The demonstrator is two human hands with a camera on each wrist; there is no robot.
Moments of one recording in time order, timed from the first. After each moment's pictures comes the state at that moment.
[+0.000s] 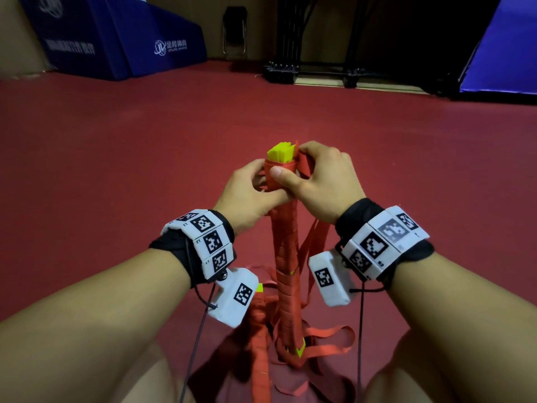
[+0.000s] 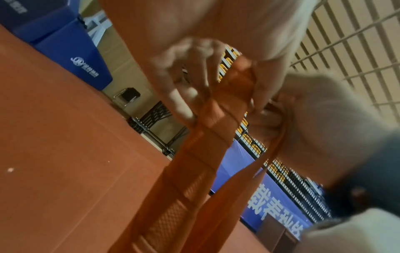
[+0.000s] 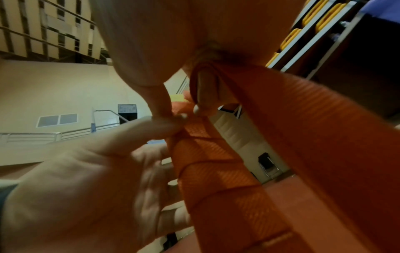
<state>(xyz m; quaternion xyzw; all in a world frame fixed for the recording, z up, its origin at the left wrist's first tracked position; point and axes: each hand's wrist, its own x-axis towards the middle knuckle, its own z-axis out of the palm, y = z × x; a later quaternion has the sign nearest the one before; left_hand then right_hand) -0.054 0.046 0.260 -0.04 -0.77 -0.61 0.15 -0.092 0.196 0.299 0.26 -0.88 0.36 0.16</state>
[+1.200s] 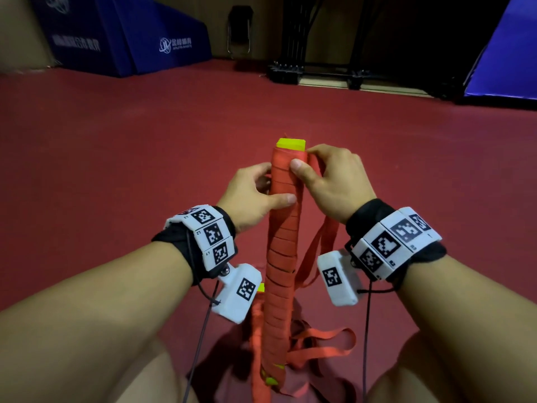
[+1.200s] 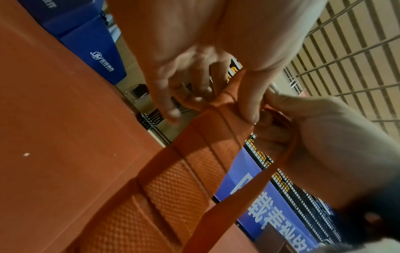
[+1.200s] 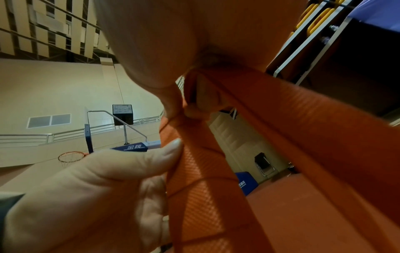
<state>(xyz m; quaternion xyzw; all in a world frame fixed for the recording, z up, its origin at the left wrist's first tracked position) -0.059 0.035 0.256 -0.04 -0.77 -0.62 0.13 -0.102 0.199 0.298 0.27 -0.88 0.35 0.16</state>
